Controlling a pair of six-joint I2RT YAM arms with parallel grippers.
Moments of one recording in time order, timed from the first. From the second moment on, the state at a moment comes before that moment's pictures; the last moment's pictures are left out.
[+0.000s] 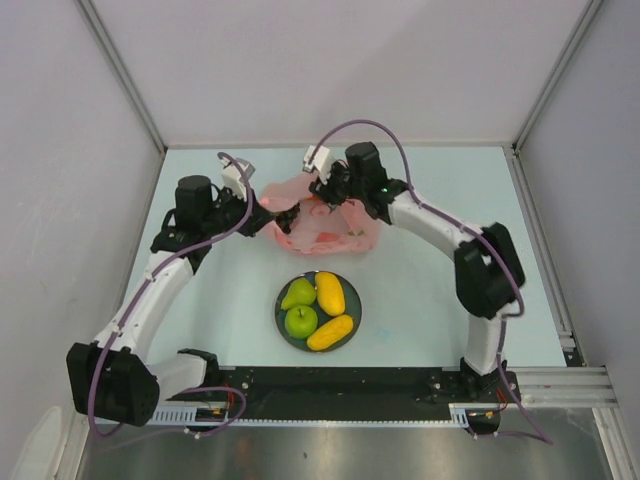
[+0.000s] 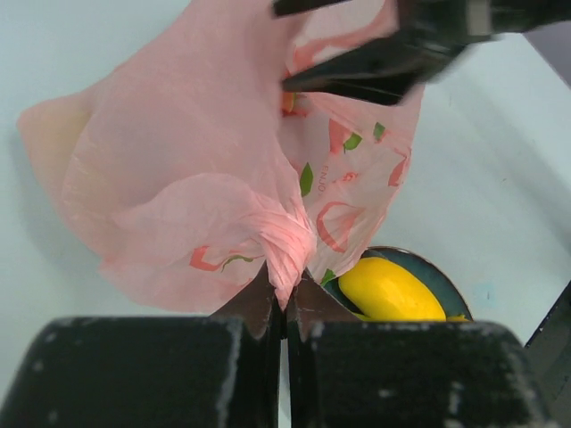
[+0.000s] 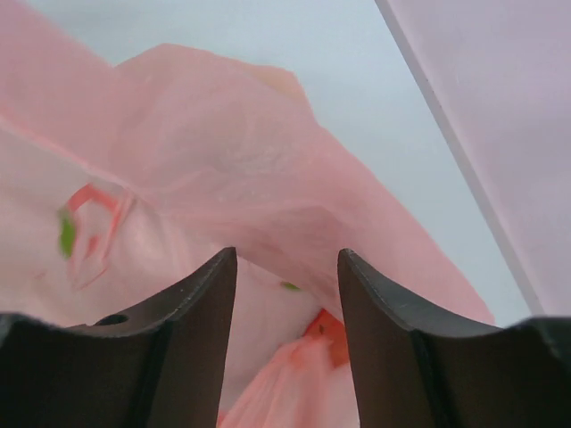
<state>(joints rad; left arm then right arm) -0.18 1.15 0.95 -0.25 0.56 -0.04 0.62 1.82 1.46 -0.04 -0.33 -0.52</state>
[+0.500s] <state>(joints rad) -0.18 1.26 1.04 -0.27 0.57 -0.02 0.54 2.34 2.04 -0.35 -0.35 -0.51</state>
